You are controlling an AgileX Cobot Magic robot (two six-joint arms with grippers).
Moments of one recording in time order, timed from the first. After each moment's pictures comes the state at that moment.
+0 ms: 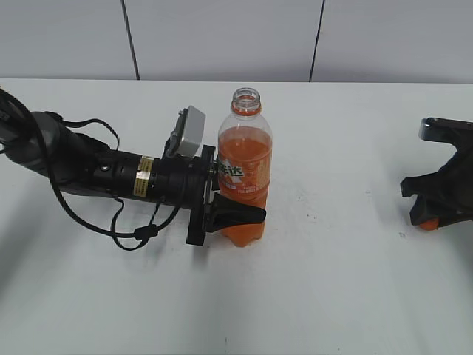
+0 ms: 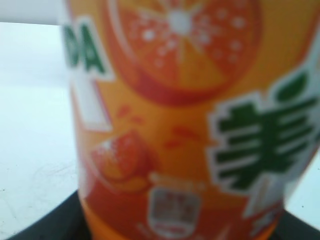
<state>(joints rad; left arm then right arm) -0.34 2.31 -1.17 1.43 -1.21 -0.61 0.00 1.86 -0.91 0.22 0.49 -0.20</state>
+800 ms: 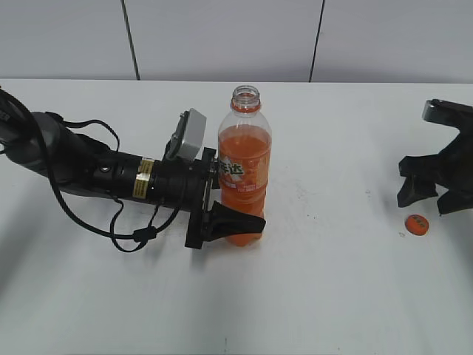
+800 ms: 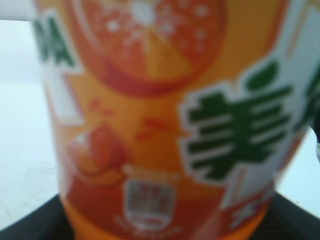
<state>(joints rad) -0.34 2.31 -1.17 1.44 -1.21 -0.61 0.00 1.83 -0.95 0.30 0.55 -0.20</state>
